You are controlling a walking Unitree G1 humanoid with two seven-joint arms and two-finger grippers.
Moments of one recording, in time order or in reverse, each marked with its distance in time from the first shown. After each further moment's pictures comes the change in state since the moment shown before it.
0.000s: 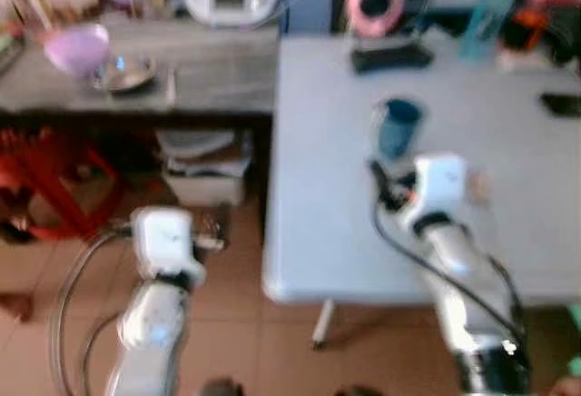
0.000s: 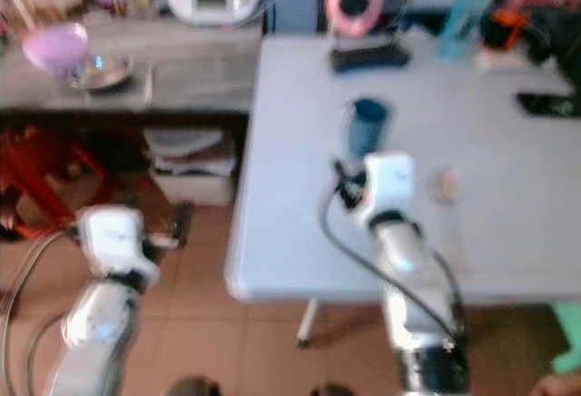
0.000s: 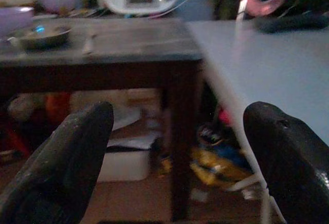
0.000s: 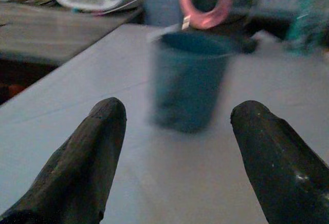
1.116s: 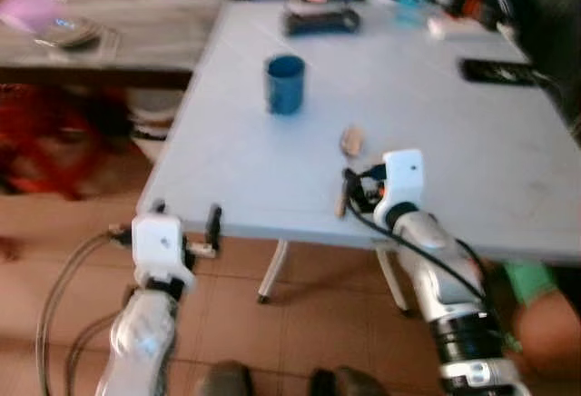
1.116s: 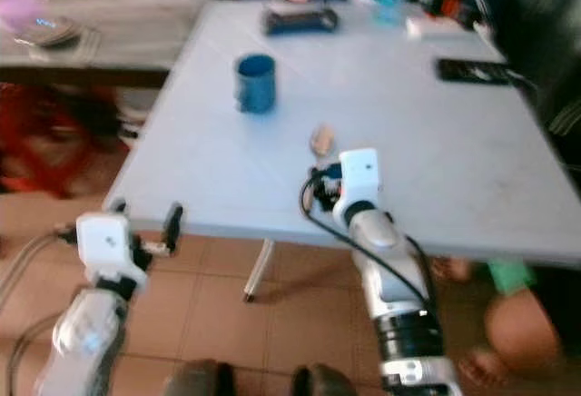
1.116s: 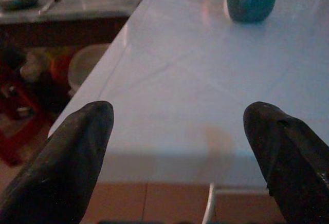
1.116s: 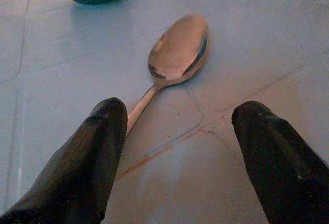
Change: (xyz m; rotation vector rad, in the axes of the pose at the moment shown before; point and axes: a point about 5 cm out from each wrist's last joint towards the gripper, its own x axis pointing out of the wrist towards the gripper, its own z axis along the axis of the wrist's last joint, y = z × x) left arm -0.013 0.006 -0.001 0.018 0.066 0.017; right arm 0.030 0.026 -0.011 0.042 0.196 0.074
